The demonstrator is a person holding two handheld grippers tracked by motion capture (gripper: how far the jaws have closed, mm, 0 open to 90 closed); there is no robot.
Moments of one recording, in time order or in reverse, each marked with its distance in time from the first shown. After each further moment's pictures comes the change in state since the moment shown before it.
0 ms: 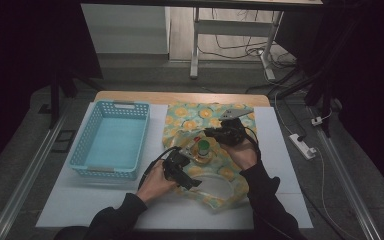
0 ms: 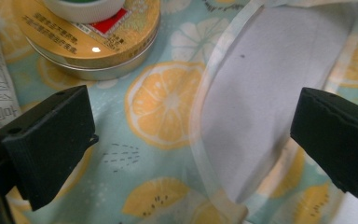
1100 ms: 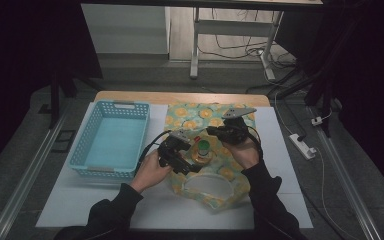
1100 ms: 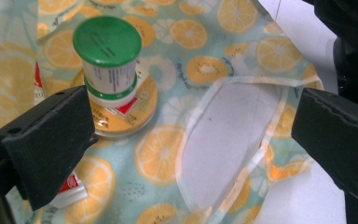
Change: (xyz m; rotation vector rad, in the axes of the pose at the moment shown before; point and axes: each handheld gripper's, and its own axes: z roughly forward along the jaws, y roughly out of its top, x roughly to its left) left arm 0.009 0.024 -0.055 -0.162 -0.098 -0.017; right arm -0.006 0.000 -0.005 -0.014 -0.014 0.012
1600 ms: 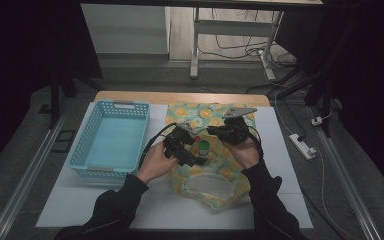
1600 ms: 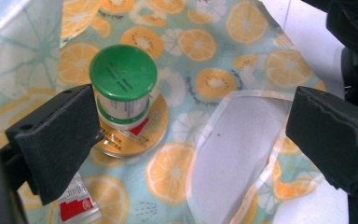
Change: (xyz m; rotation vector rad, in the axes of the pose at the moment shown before) left arm 0.009 0.026 0.003 0.035 0.004 0.000; right arm -0.001 0.001 -0.001 -0.005 -0.003 0.003
